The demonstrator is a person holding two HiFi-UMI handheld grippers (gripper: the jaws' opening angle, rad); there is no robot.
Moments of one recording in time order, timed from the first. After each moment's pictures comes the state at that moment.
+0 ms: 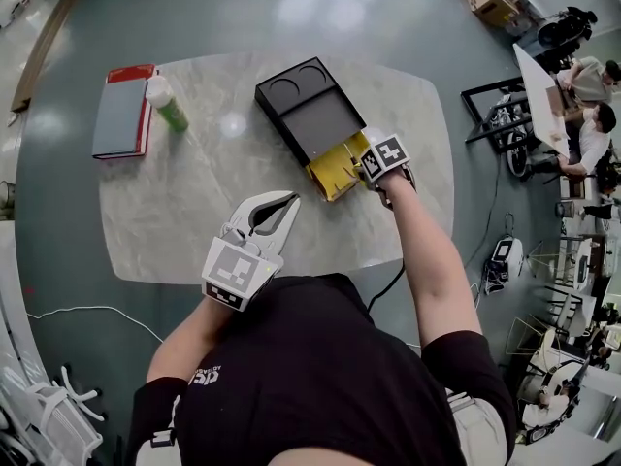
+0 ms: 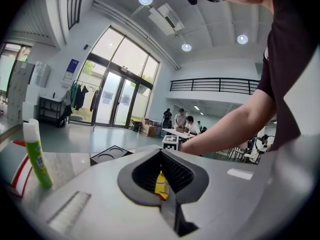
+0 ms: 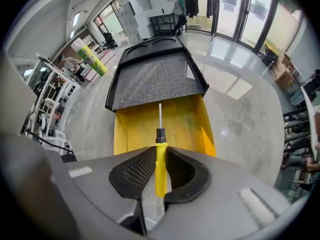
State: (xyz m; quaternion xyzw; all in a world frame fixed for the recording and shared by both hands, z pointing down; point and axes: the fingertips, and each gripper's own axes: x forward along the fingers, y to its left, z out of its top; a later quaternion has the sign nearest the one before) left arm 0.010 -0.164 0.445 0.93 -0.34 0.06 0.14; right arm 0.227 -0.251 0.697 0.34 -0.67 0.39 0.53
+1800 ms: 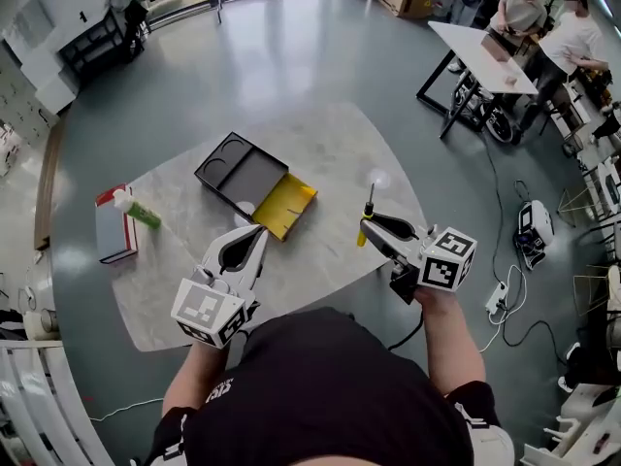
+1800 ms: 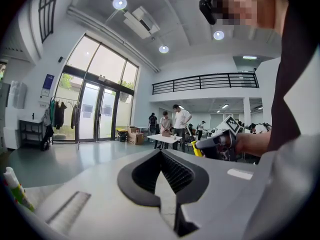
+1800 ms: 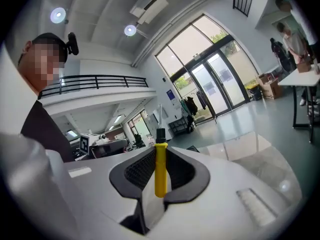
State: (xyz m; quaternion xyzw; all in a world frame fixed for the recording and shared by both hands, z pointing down) left arm 0.128 -0.106 0.329 0.96 -0.28 0.05 0.06; right arm 0.300 -0.065 0.358 0.42 -0.87 0.26 -0.04
